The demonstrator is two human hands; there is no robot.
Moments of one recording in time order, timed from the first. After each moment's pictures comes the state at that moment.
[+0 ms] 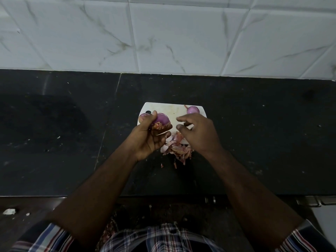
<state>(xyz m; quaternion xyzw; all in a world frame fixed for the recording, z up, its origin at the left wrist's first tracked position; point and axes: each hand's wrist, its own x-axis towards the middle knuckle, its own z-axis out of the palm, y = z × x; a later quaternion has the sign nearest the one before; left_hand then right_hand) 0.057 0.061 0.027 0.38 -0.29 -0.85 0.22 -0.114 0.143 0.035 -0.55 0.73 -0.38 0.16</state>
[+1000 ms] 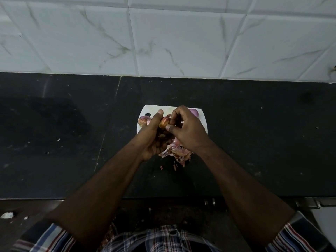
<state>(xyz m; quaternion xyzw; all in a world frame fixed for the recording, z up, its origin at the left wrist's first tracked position) 0.037 0.071 0.047 0.45 -0.39 -0.78 0.17 -0.092 0.131 0.054 -0.55 0.66 -0.45 0.24</state>
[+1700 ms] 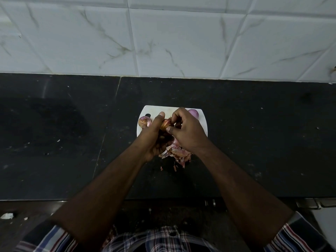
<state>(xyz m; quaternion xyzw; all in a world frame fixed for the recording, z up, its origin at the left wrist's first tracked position) 0.033 0.073 0.042 0.48 -0.38 -0.76 0.19 -0.090 0.126 0.051 -0.54 0.68 -0.44 0.24</state>
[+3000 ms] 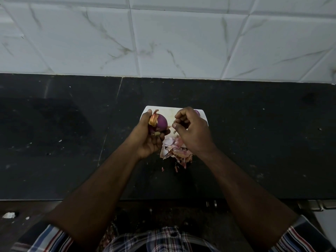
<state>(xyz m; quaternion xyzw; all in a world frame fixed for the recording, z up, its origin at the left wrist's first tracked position) 0.050 0.050 0.037 0.46 -0.27 -0.82 0.19 -0.098 0.131 0.043 -0.53 0.67 -0.48 0.18</state>
